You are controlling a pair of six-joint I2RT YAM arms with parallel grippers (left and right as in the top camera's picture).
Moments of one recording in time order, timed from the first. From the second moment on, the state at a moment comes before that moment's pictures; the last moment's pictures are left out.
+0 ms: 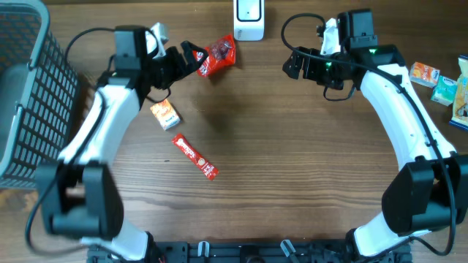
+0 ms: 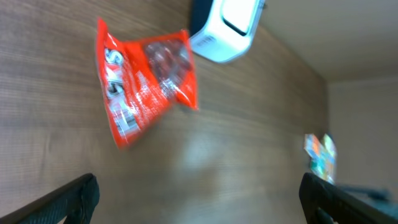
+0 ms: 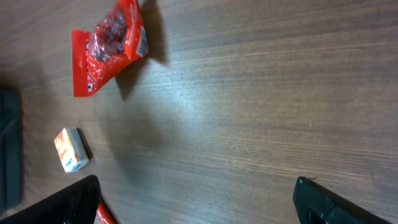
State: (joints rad) left arm -0.07 1.77 1.26 -0.29 0.54 -0.58; right arm 0.13 1.77 1.48 -0.80 -0.37 0.31
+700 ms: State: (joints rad) left arm -0.15 2.11 1.27 0.02 0.44 -0.65; right arm 0.13 1.77 1.48 -0.83 -0.37 0.31
